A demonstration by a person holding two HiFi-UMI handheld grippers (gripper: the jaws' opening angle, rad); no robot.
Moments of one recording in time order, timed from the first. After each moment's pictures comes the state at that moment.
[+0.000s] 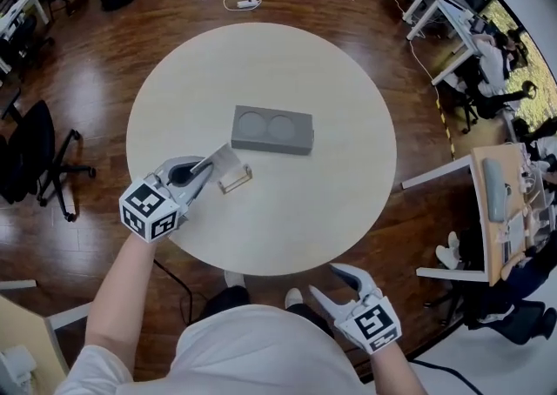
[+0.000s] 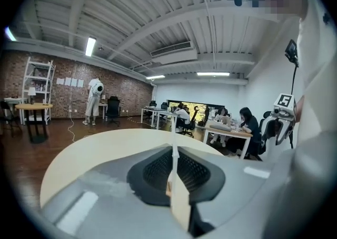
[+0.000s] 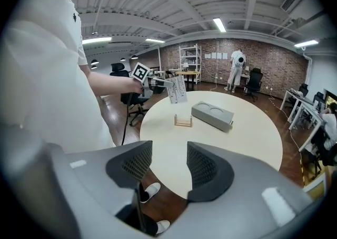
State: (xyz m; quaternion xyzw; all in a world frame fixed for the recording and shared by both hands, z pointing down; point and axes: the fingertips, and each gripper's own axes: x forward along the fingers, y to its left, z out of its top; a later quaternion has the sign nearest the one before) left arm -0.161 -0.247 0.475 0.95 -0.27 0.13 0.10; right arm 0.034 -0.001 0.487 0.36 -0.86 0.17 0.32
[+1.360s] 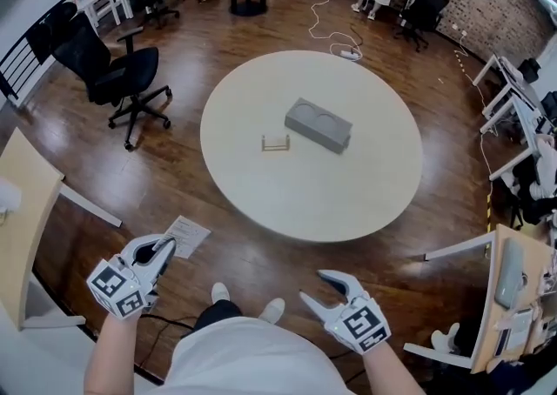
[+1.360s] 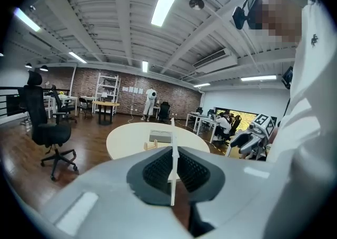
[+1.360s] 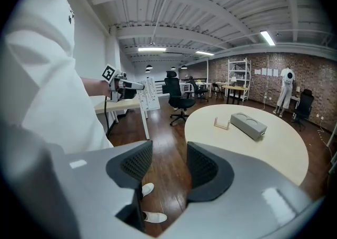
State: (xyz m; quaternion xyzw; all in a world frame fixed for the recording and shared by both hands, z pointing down) left arm -0.174 0.193 0.418 0.81 -0.55 0.08 0.17; right arm 0.109 0.157 0.475 0.12 -0.95 0.07 0.29
